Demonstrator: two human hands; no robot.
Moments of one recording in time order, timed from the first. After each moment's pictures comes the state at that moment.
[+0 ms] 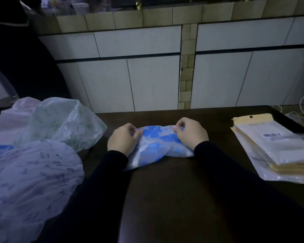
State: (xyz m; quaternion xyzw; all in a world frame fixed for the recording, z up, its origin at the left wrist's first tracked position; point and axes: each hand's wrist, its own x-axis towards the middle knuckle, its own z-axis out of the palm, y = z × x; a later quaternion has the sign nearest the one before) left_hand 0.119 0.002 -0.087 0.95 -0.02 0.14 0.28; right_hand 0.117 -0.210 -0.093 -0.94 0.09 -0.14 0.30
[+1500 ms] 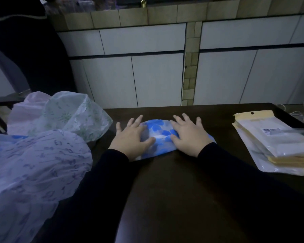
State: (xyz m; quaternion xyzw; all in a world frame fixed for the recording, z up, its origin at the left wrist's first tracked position) left_hand 0.078 0.003 -0.070 0.98 -0.15 0.02 0.08; right_hand 0.071 -0.193 -0.076 -1.00 -0.07 -0.05 0.01
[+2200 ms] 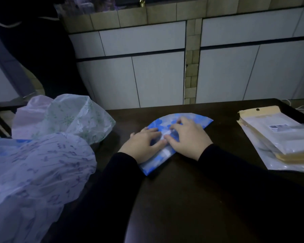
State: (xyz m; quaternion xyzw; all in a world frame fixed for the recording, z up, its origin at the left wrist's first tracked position) left_hand 0.081 -0.003 -0.088 0.95 -0.22 0.01 0.21; right_hand 0.067 -0.185 -0.088 -0.98 -0.11 -0.15 0.11
